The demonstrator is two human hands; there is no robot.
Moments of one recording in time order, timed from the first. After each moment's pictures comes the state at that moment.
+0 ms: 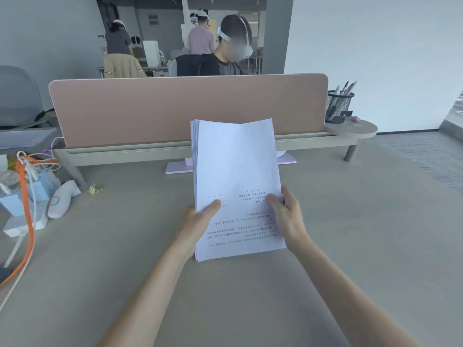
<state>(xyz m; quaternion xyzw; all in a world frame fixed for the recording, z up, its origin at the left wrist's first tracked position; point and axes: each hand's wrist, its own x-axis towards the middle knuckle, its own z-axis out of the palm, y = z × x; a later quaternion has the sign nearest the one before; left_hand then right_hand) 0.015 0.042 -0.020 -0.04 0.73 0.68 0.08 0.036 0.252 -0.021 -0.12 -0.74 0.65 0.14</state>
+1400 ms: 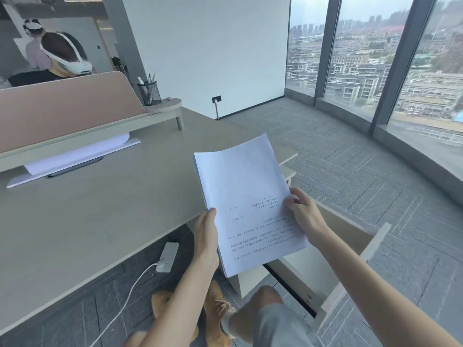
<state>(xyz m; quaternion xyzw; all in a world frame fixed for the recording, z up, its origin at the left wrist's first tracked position) 0.423 0.351 -0.048 0.04 0.65 0.73 0.21 0.528 0.546 -0.052 -0.31 -0.69 0.61 0.23</state>
